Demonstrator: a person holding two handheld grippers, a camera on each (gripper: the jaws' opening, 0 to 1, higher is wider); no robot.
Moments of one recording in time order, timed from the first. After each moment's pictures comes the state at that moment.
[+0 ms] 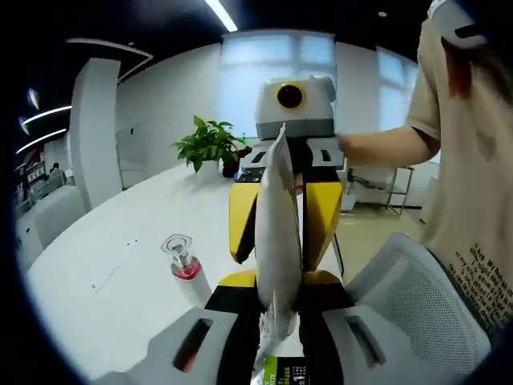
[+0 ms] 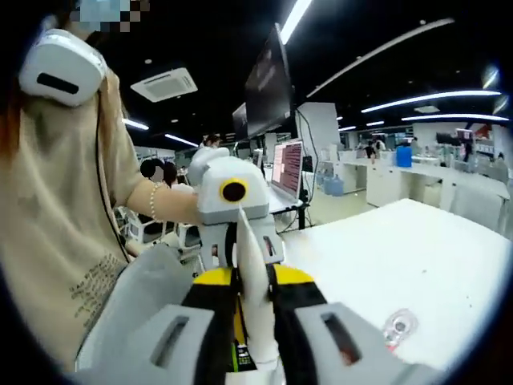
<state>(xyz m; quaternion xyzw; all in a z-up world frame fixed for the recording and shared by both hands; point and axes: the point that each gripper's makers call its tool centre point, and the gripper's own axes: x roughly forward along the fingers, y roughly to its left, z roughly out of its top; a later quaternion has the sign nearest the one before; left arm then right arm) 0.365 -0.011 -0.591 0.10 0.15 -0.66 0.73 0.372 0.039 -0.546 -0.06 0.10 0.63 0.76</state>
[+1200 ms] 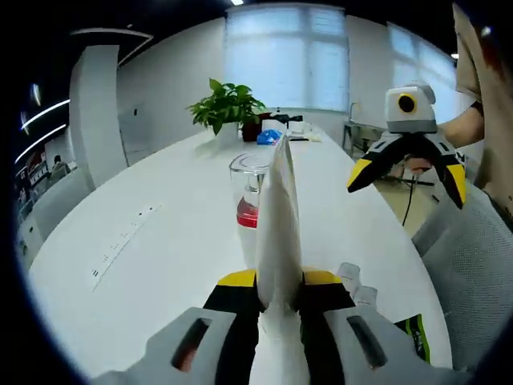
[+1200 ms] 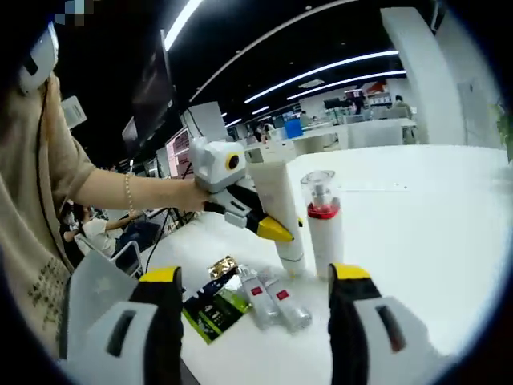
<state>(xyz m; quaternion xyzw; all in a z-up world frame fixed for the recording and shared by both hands) 0.467 -0.020 -0.690 0.15 0.19 -0.64 0.73 0.364 -0.057 -0.647 0.07 0.19 0.39 0.90</state>
